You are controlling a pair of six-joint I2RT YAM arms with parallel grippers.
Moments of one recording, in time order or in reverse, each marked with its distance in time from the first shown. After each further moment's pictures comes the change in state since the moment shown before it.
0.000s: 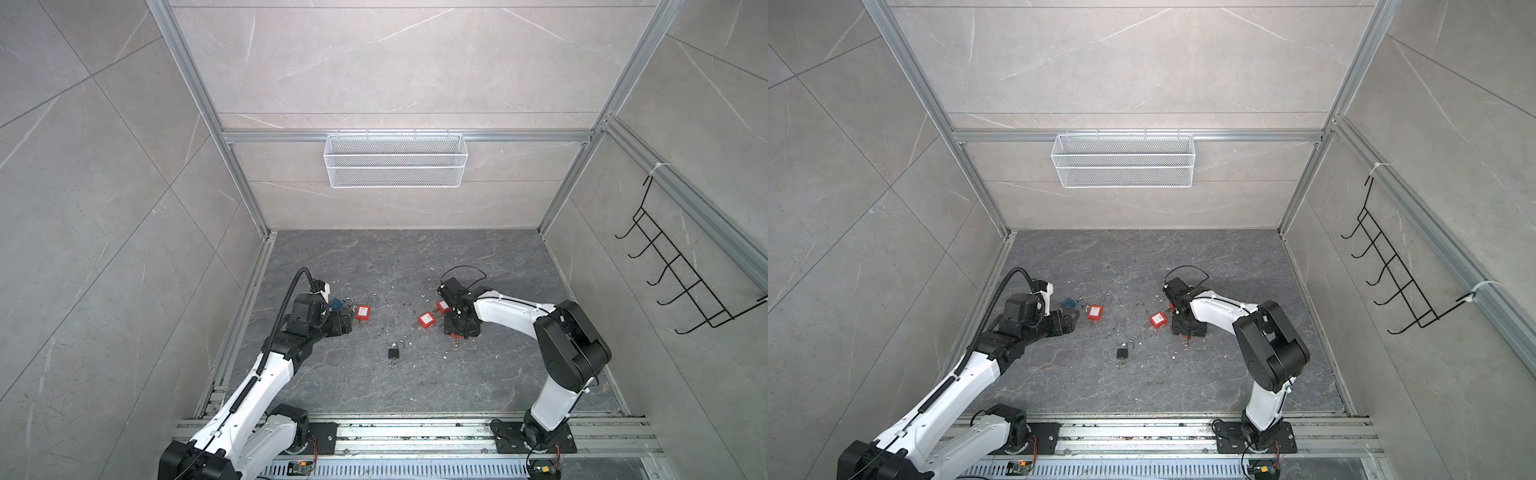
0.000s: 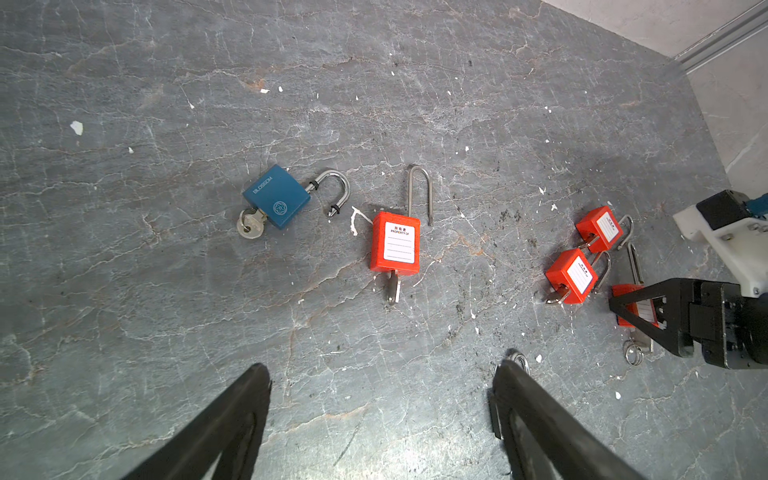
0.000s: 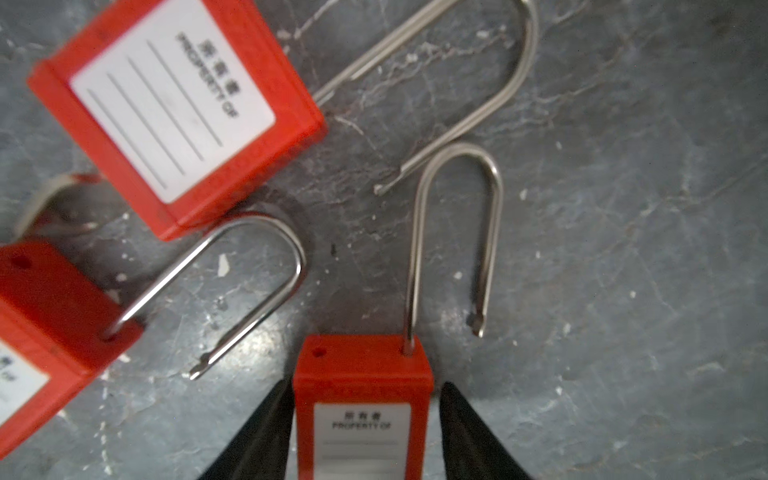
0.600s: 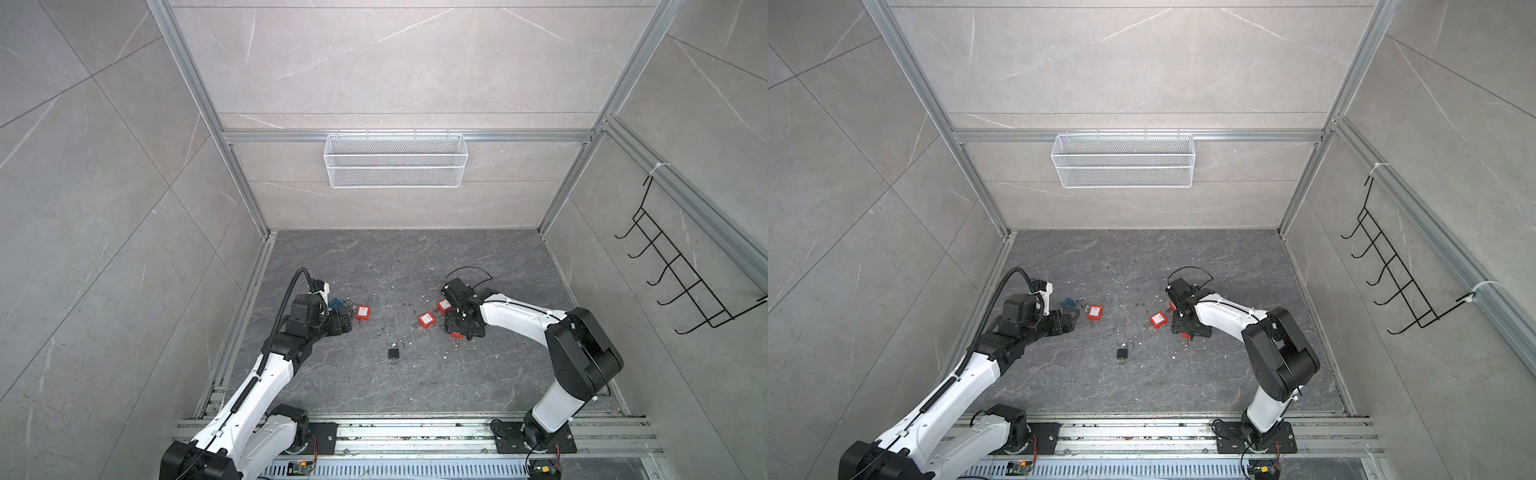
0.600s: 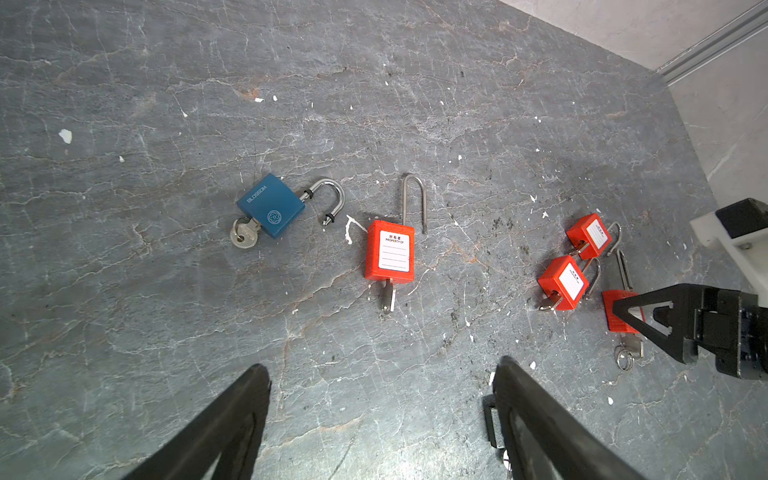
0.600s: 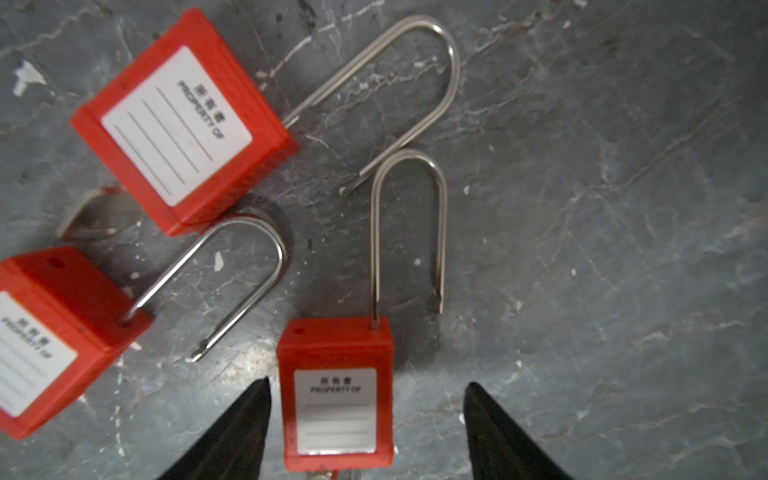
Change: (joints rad) left arm 0.014 0.001 -0.021 0.049 0.026 0.000; right arm 0.000 -0.061 -0.032 0.010 0.042 0.040
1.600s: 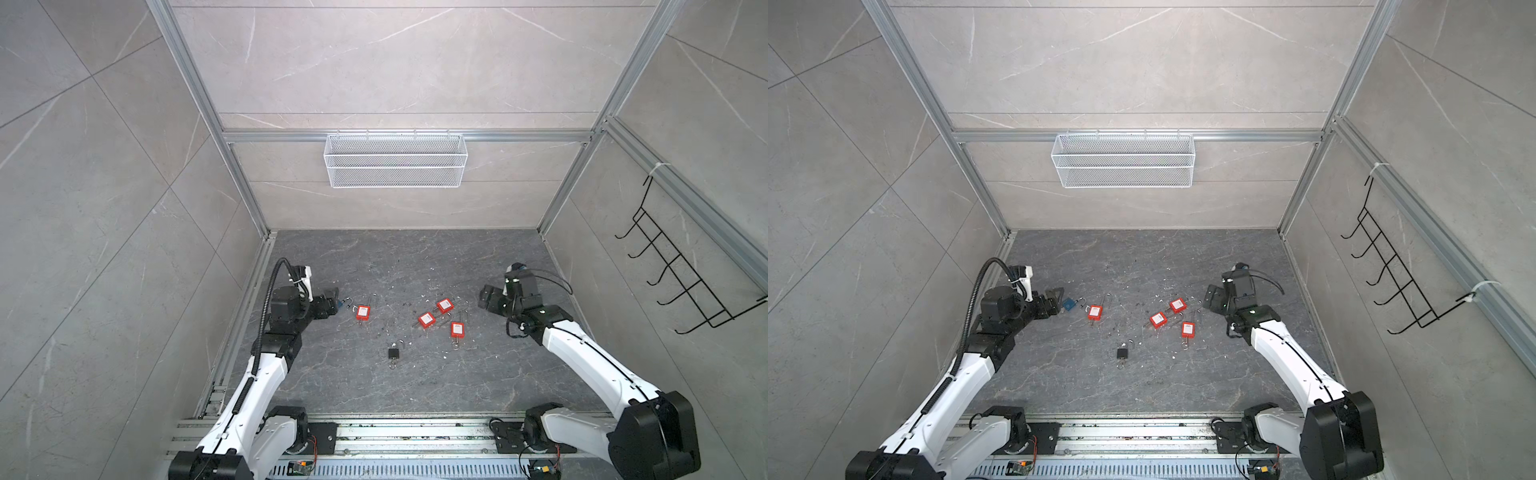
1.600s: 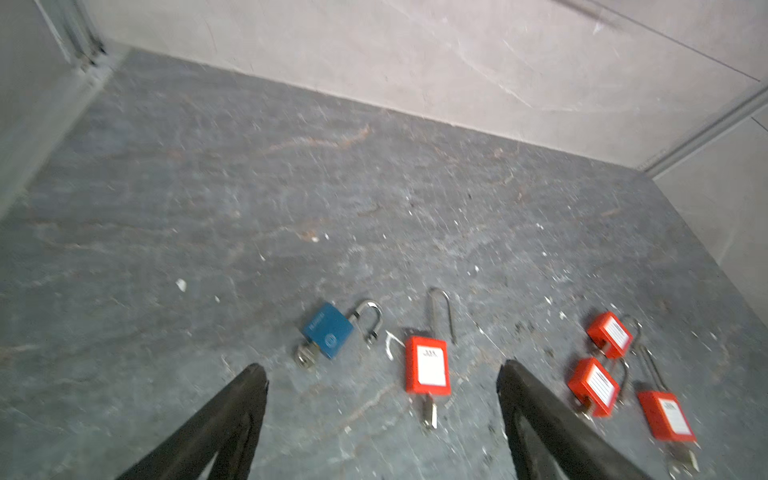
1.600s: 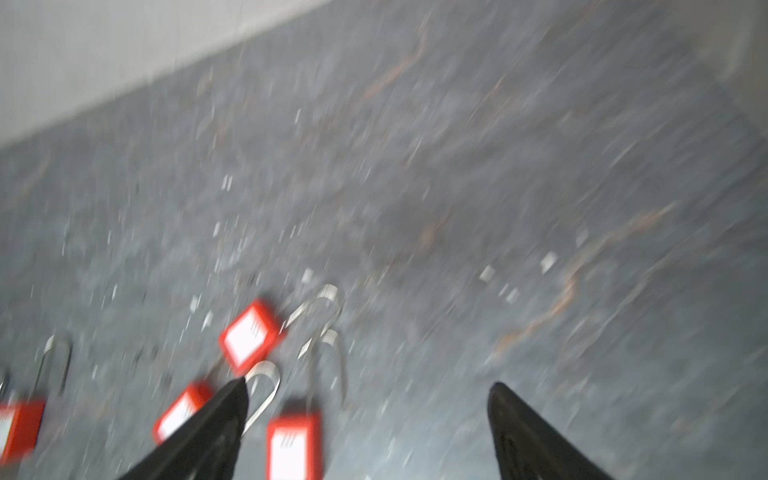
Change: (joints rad) left arm 0.155 -0.020 0.000 0.187 0.039 0.093; right arm -0.232 -0.512 -0.216 0.212 -0.028 -0.137
